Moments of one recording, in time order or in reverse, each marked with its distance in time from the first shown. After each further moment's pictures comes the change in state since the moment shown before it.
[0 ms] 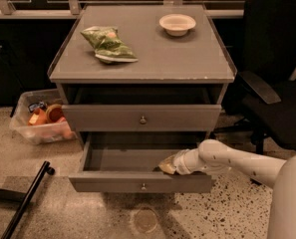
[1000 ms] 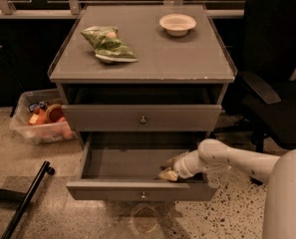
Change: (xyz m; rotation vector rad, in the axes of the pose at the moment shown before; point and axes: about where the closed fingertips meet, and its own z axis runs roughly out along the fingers) arm 0.021 0.014 0.000 -0.070 0.088 -0.104
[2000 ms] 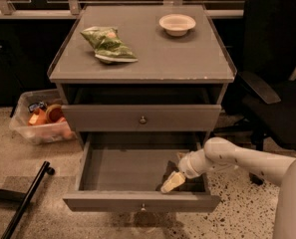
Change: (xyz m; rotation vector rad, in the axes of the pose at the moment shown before) arm 0.004 0.007 -0.027 -0.006 0.022 -0.053
